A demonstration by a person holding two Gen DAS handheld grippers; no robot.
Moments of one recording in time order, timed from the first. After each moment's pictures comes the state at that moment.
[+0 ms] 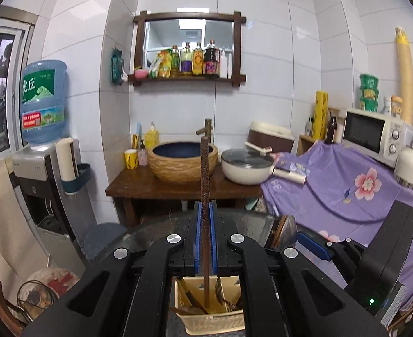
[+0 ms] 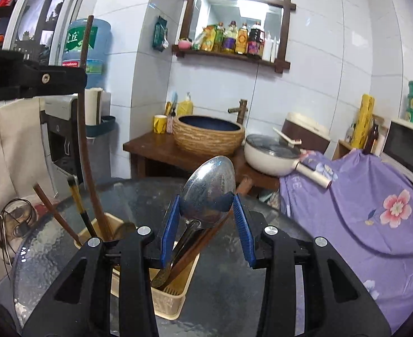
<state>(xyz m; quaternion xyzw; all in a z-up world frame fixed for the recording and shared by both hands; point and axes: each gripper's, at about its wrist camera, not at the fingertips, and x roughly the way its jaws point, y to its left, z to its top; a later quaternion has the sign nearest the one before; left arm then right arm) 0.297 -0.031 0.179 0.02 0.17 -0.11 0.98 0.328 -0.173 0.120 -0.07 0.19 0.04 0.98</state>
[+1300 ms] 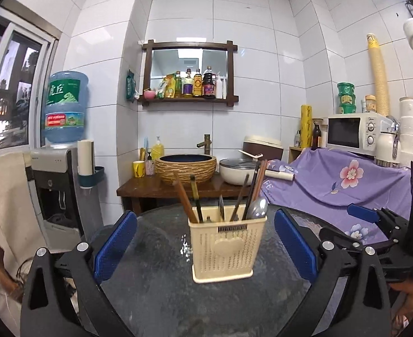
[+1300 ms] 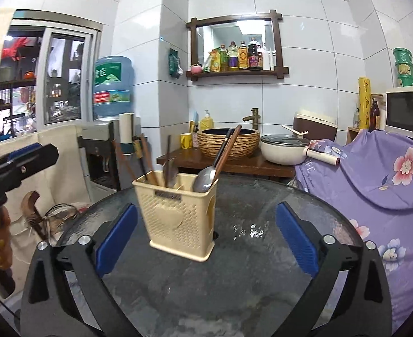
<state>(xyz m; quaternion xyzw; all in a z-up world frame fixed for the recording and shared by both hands) 0.130 0.023 0.091 0.01 0.08 -0.11 0.99 0.151 -0.215 0.064 0.01 0.12 0.12 0.99</state>
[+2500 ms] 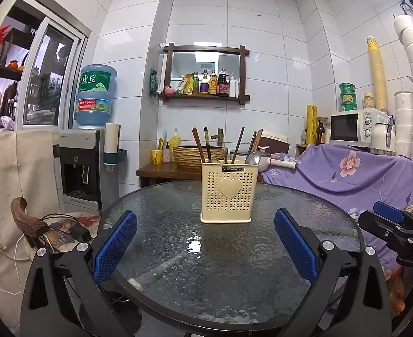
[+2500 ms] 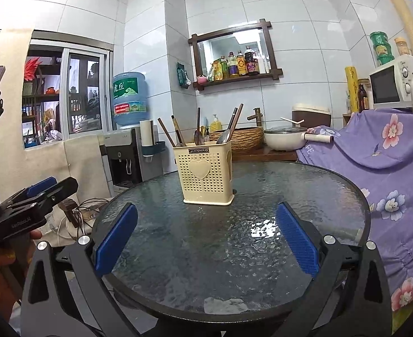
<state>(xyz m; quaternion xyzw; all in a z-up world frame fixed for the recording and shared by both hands) 0.005 0.038 0.009 -0.01 0.07 -0.07 1.00 -0.007 -0.225 -0.007 0.06 0.09 0.13 0.98</state>
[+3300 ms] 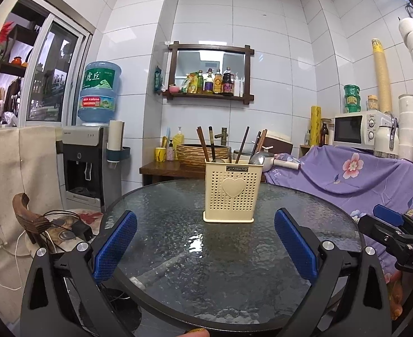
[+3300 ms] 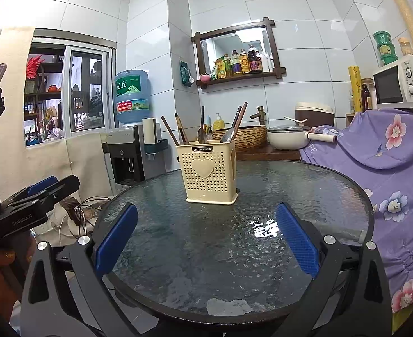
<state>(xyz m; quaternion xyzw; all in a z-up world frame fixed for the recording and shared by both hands) 0.005 0.041 0.007 -0.01 0.07 -0.07 1.00 -0.002 -0.221 -0.006 0.06 0.10 0.14 0.98</state>
